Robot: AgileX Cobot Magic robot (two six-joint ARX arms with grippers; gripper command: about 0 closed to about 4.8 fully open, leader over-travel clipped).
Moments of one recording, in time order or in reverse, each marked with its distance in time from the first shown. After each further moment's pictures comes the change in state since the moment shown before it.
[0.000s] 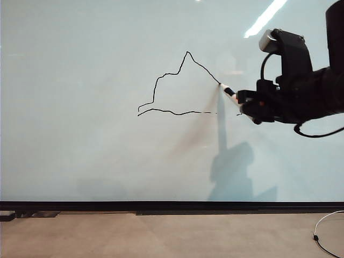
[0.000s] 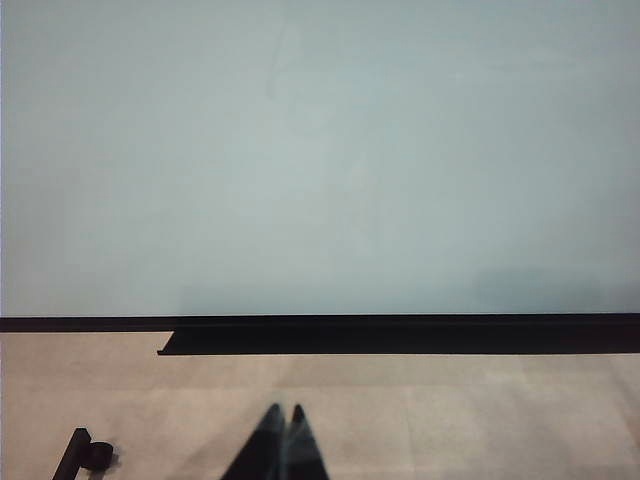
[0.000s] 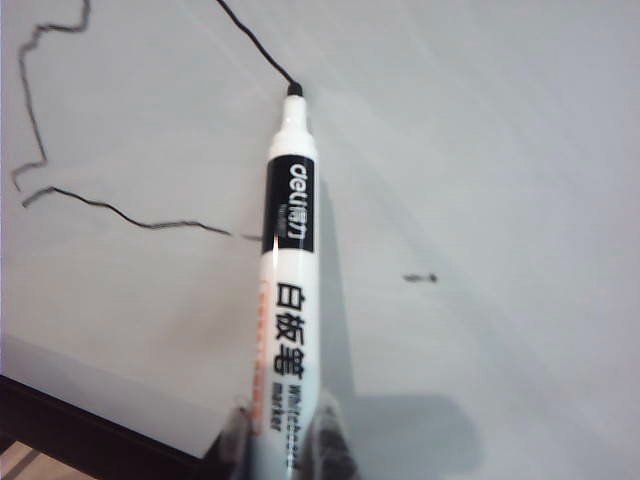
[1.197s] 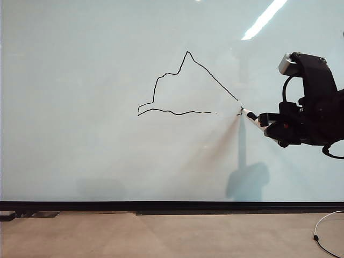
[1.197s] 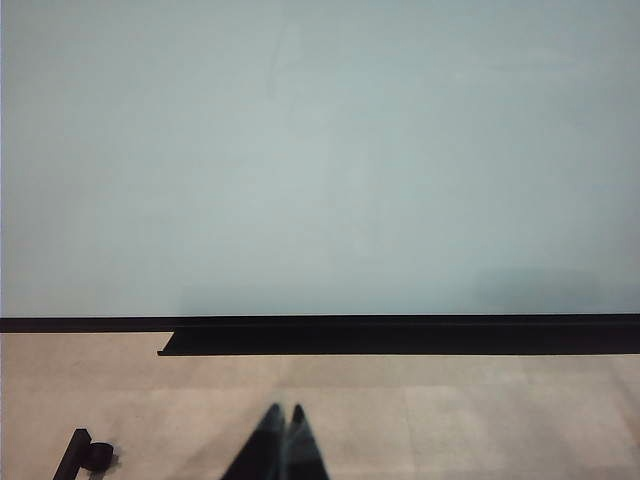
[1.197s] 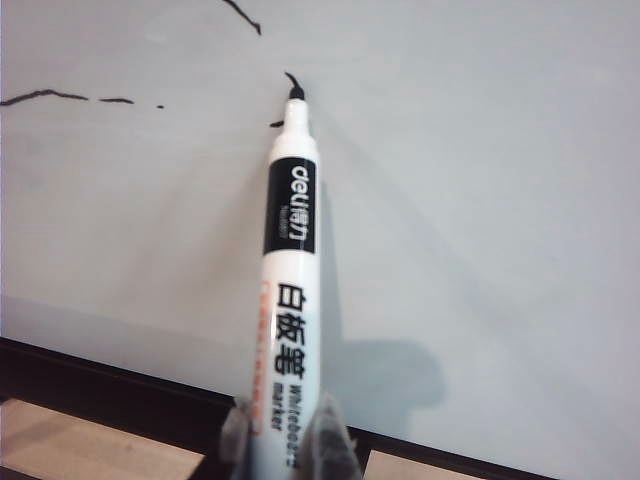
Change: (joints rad) left arm 0.000 0.000 0.000 0.000 0.000 0.000; right arm -0.063 0.010 -0.079 -0.029 0.030 0.011
